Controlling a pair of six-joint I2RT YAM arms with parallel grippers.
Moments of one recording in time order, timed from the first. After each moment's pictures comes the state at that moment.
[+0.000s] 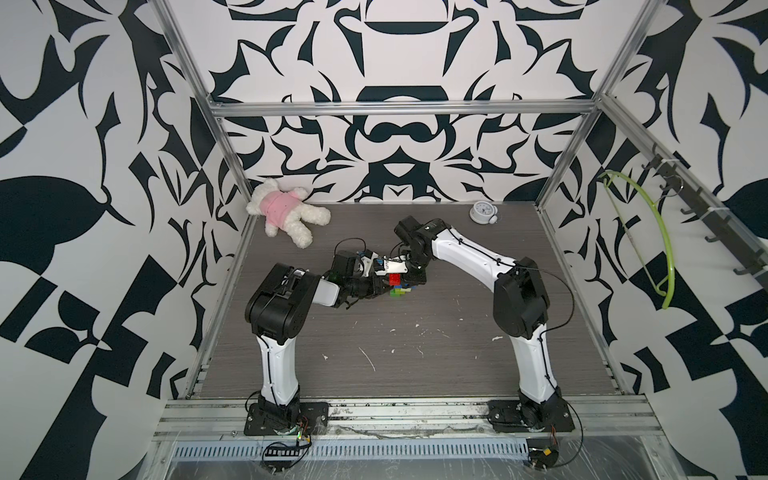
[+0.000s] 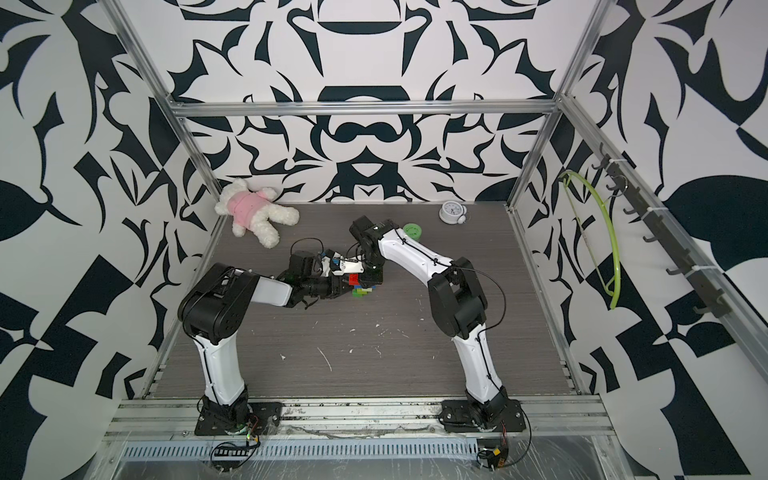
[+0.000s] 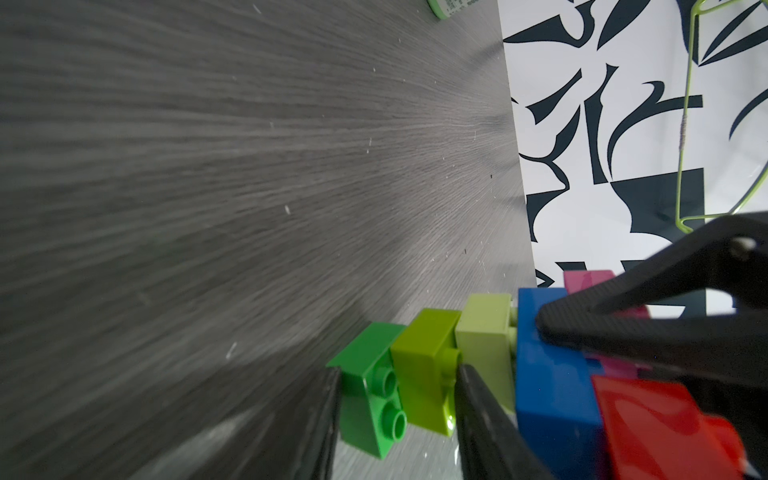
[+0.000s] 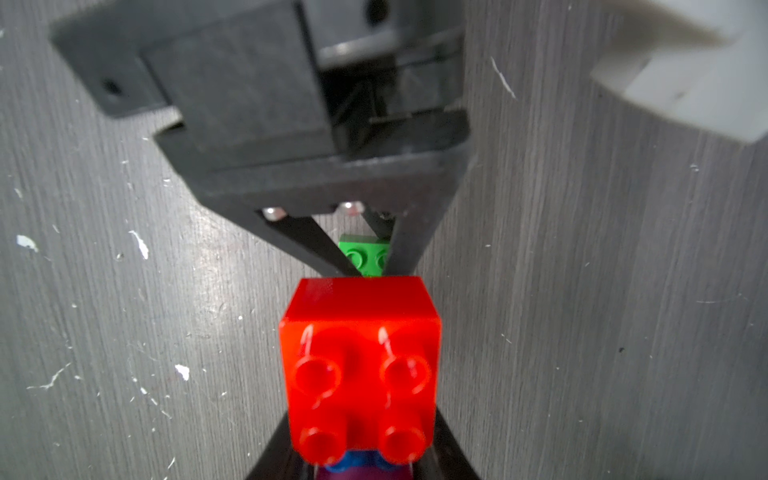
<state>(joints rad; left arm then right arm) -0.39 1.99 0.84 0.42 0.79 -0.63 0.66 2.13 1.85 -1.06 -0.19 -0.92</state>
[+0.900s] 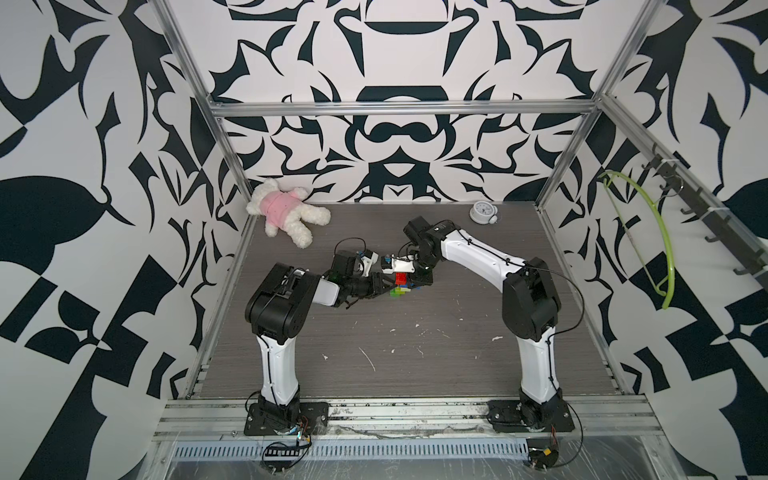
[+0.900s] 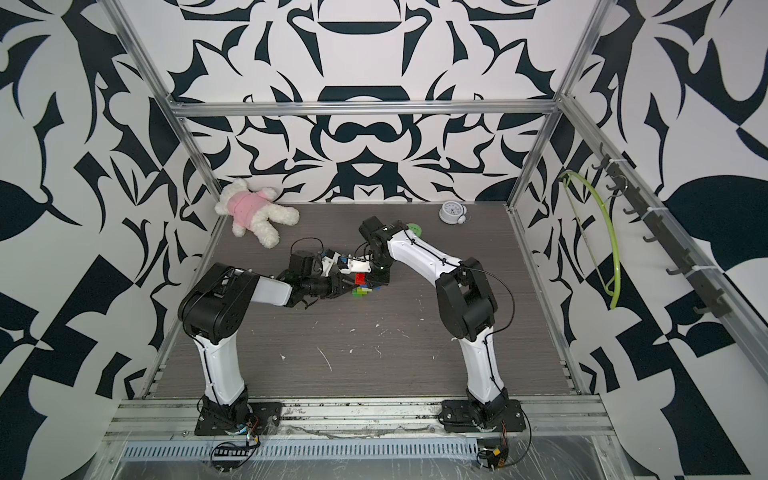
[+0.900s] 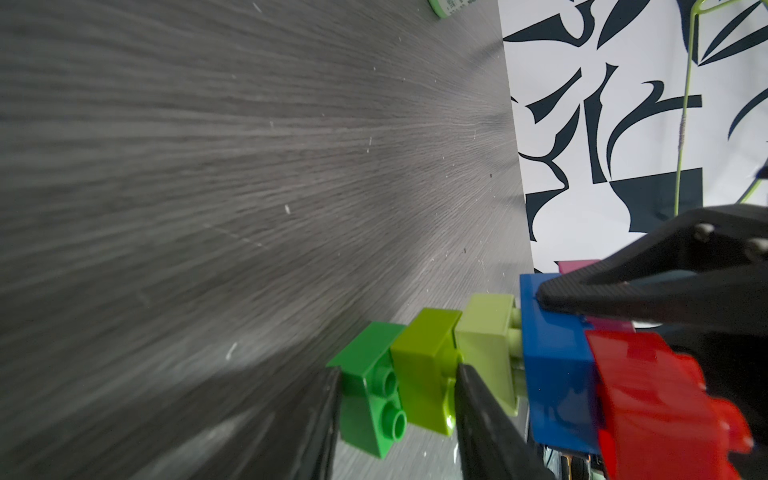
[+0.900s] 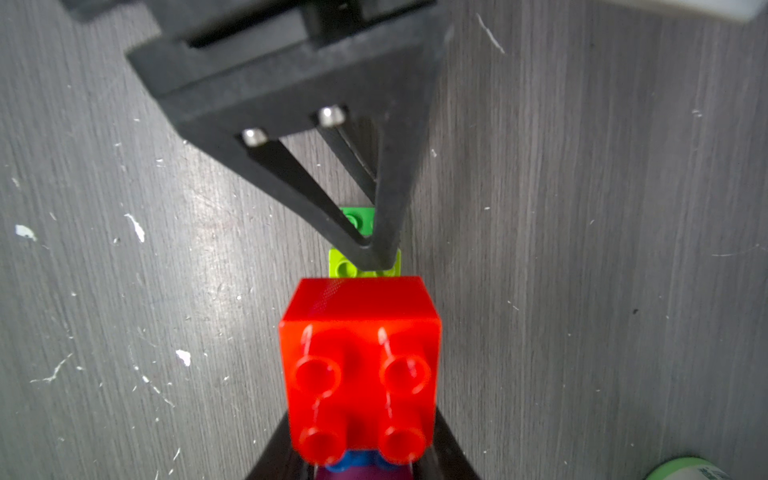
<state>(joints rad) -0.39 1.99 0.84 0.42 0.80 -0.63 0.62 2.06 1.74 -1.01 -0.21 -0.89</state>
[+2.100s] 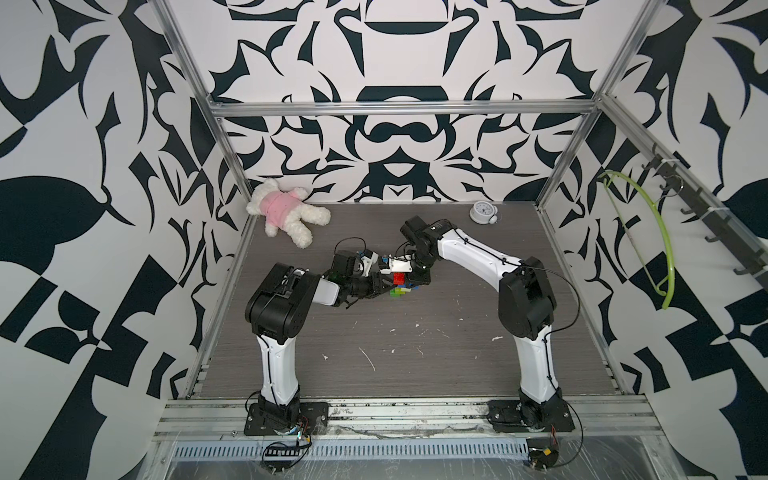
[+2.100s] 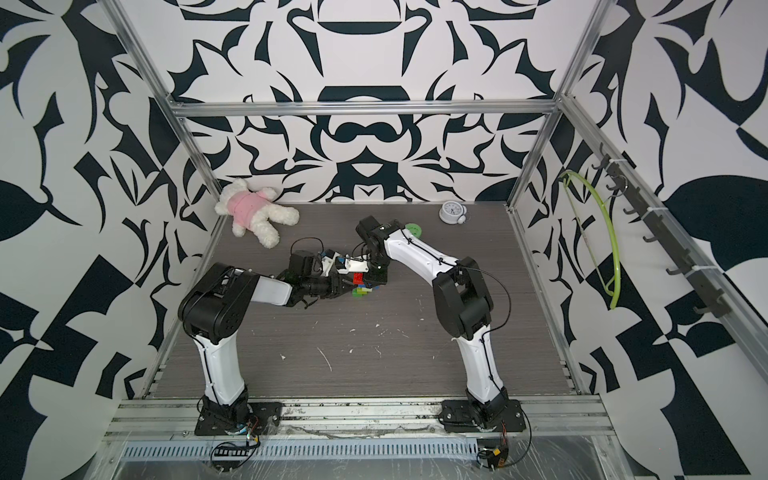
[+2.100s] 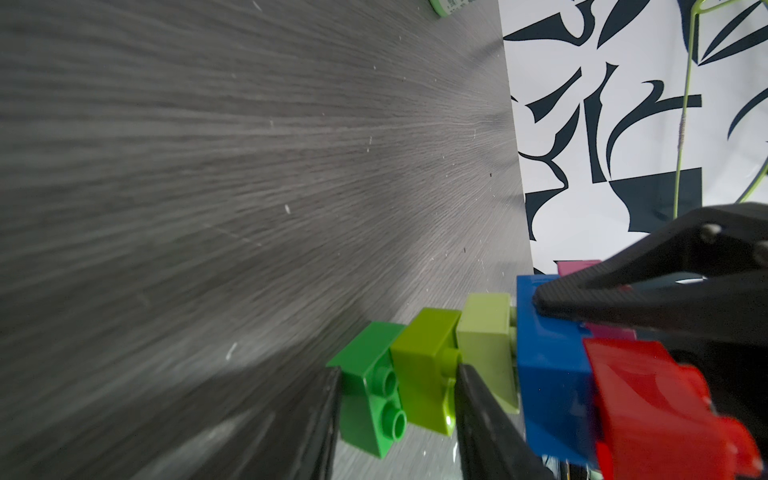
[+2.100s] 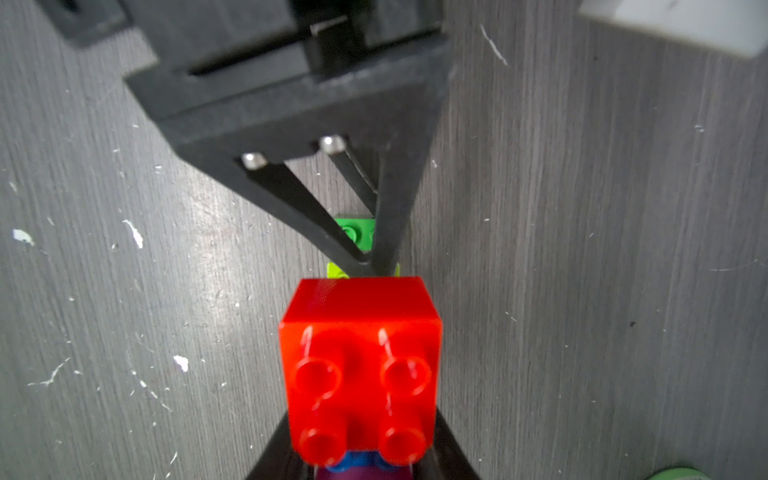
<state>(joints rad) -0.39 1.99 0.84 0.41 0.80 -0.63 0.63 2.10 1.78 -1.03 -0.20 -0.90</state>
